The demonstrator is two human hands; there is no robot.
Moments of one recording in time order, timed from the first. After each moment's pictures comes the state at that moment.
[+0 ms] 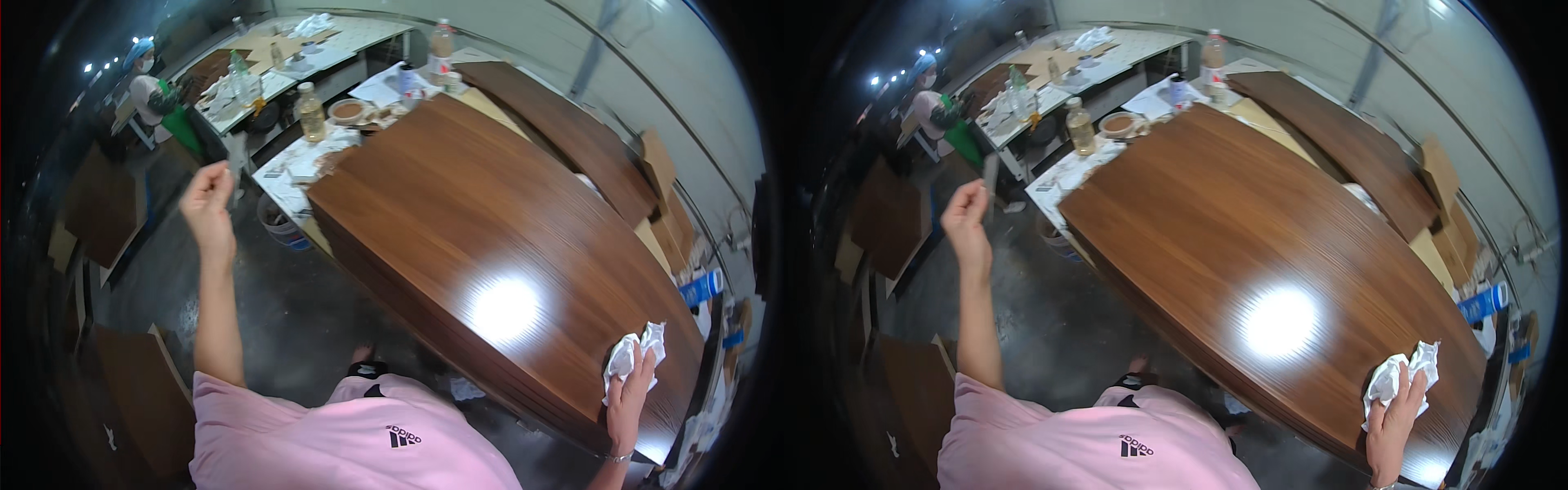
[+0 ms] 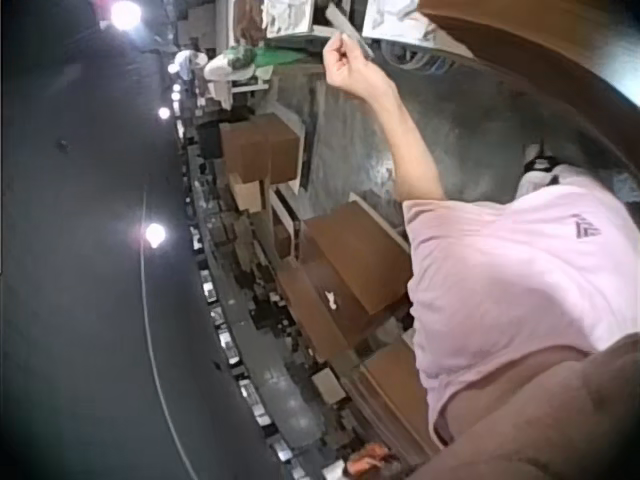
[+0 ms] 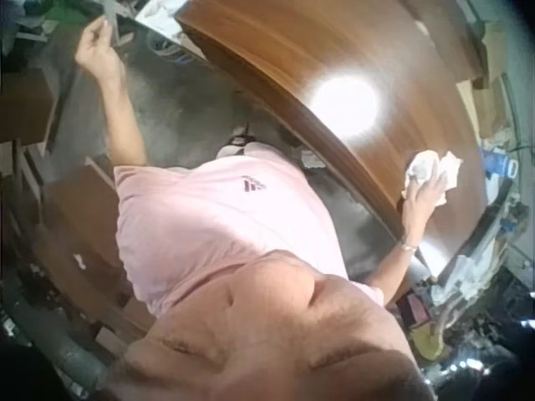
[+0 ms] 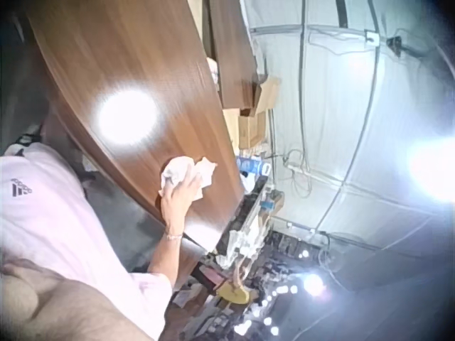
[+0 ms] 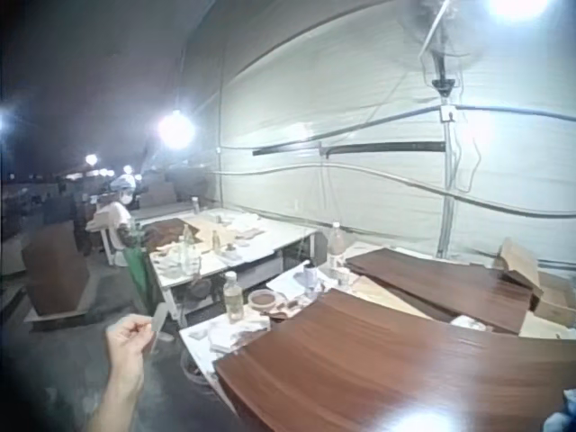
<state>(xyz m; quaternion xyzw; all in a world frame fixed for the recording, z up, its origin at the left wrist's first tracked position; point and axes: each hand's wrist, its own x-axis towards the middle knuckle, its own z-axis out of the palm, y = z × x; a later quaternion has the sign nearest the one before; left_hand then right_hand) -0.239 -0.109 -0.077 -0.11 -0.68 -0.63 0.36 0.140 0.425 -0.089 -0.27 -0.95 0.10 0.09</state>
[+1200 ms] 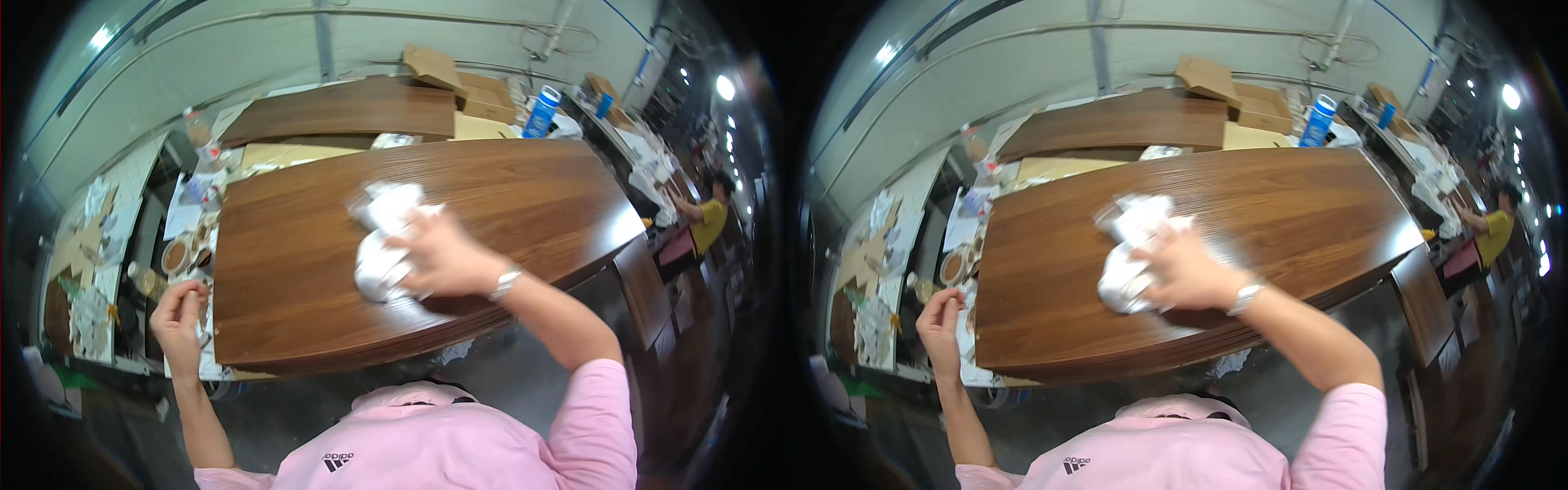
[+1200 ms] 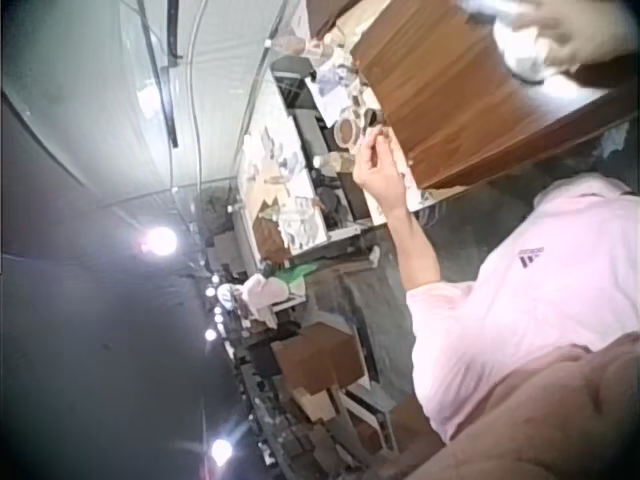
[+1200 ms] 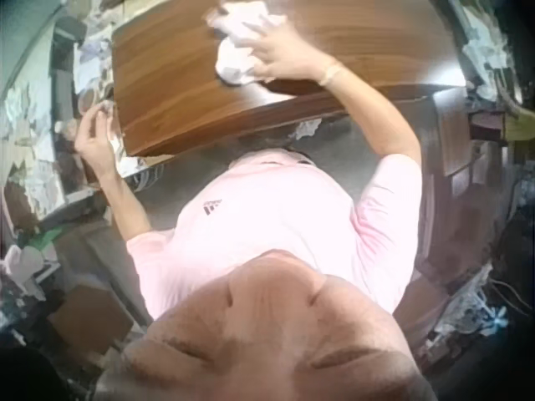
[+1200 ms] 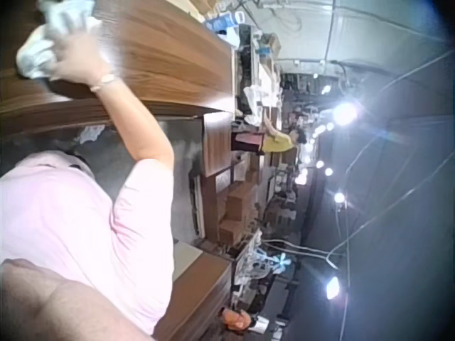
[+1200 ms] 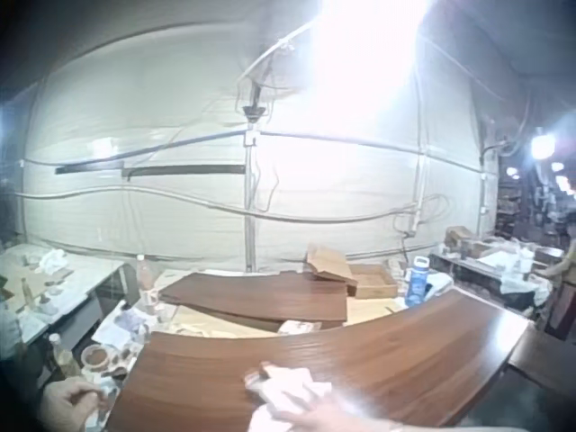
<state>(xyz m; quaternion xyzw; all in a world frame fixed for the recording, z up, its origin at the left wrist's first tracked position) -0.329 -0.026 -0.052 -0.39 -0.73 -0.56 0.02 -0.057 0.278 -0.043 -0.12 -0.98 0.12 0.04</state>
